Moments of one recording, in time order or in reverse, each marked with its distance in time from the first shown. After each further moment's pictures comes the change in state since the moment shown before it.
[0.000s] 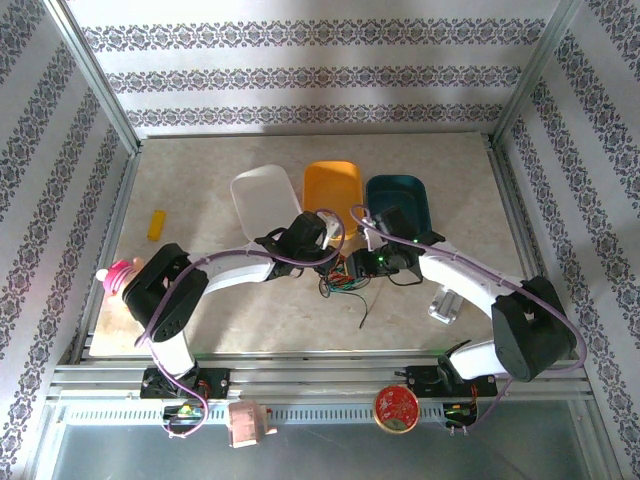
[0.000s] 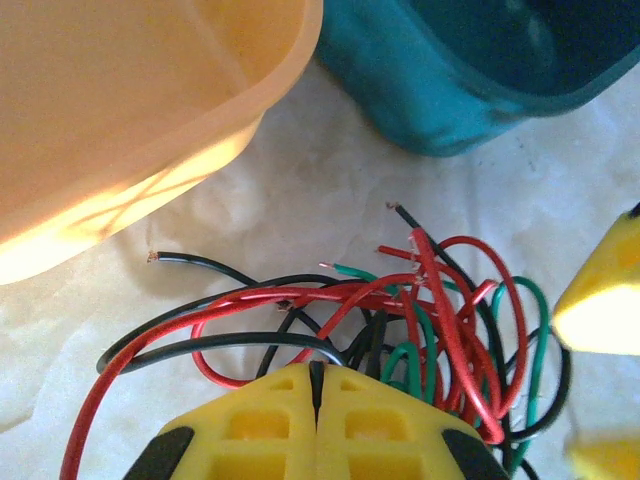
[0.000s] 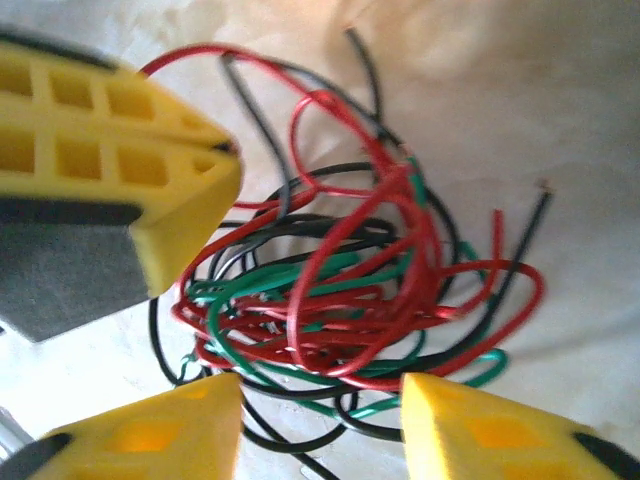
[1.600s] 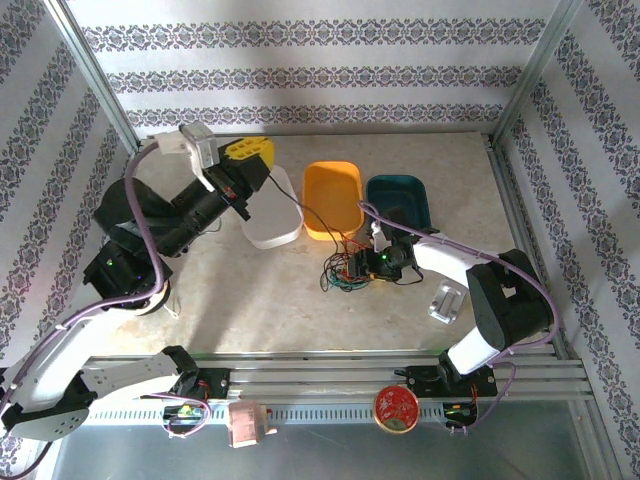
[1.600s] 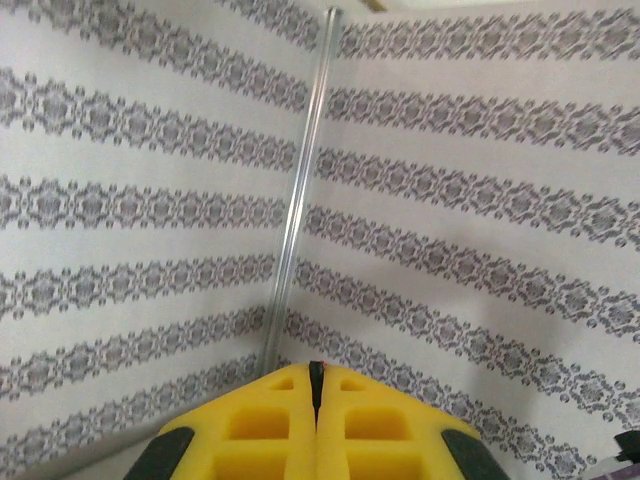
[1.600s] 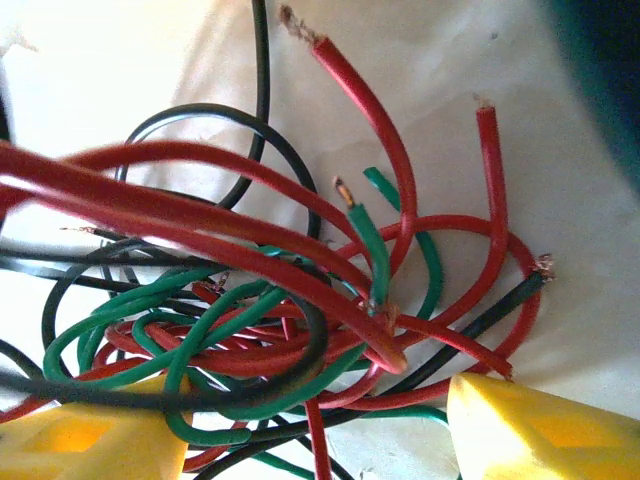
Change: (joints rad) left arm 0.002 -0.744 0.418 -0.084 -0.079 0.094; right arm -0.125 0.174 -0.018 0.037 -0.079 0.086
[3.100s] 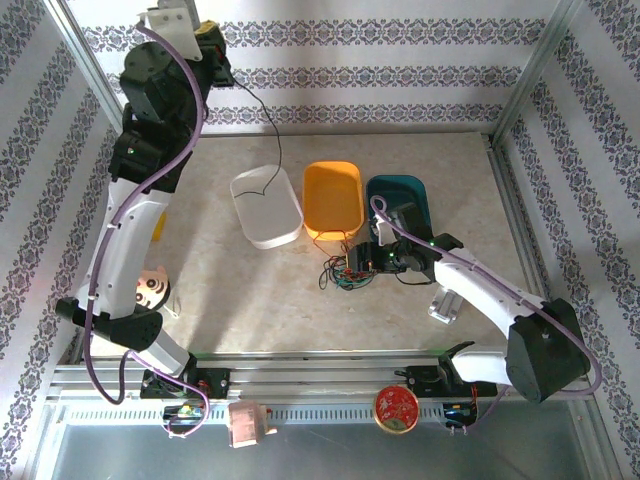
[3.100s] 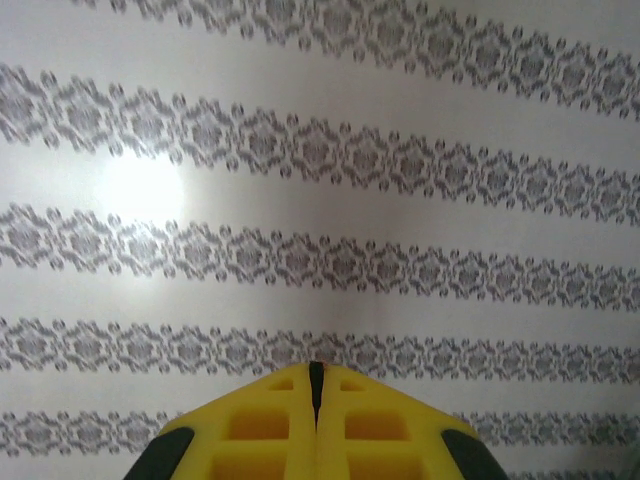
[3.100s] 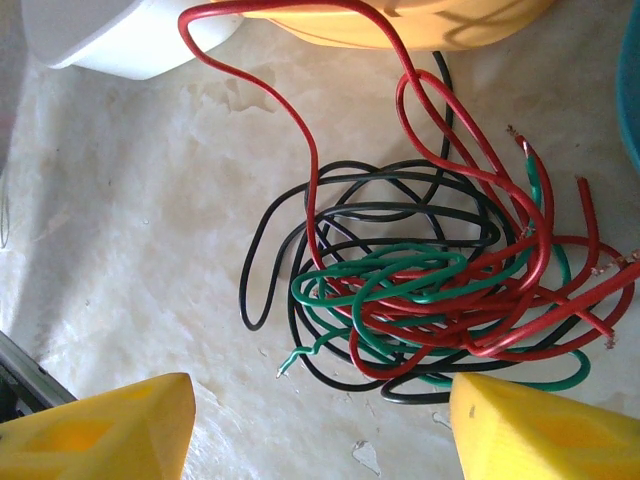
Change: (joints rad) left arm 0.406 0.589 0.700 -0.275 -0.290 0.049; right arm 0.053 -0.304 -0.008 -0.037 0.005 -0.001
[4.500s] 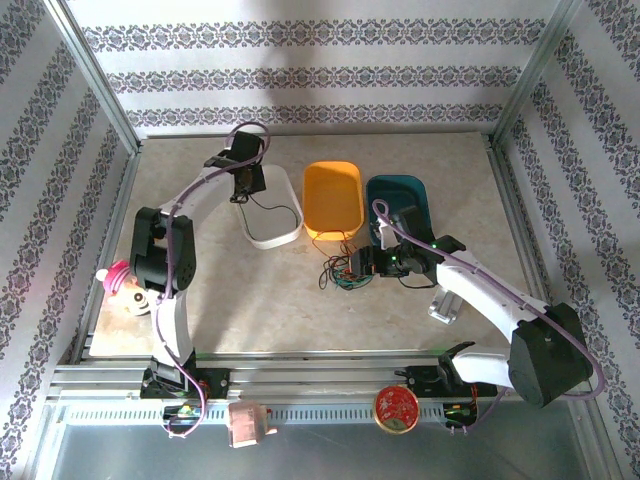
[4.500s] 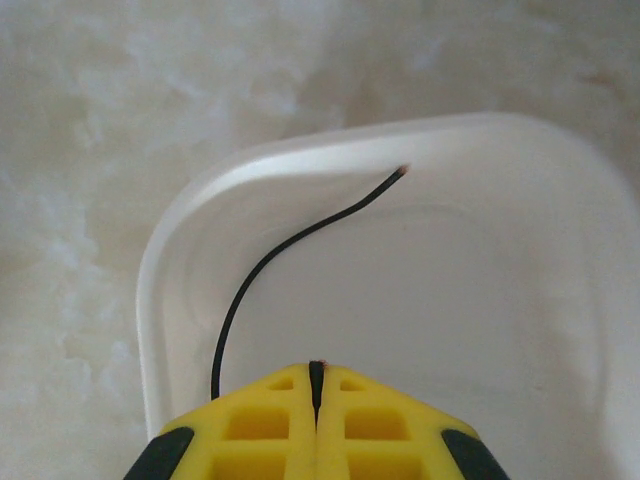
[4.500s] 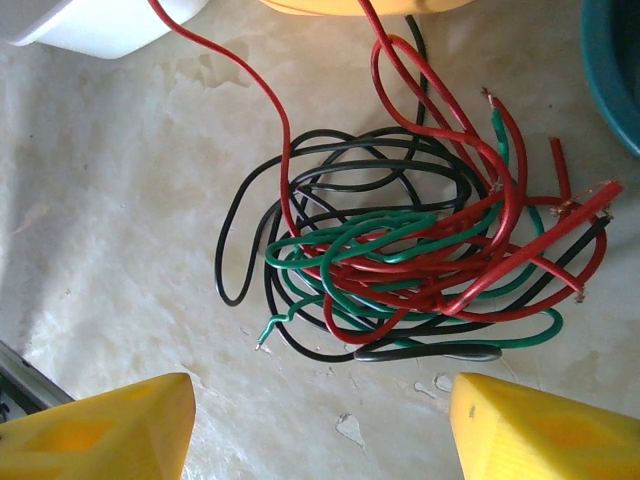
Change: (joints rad) left arm 0.103 0.450 -0.482 -0.216 0.027 -0.294; right arm 0.000 -0.021 -0.012 -0.050 0.023 0.000
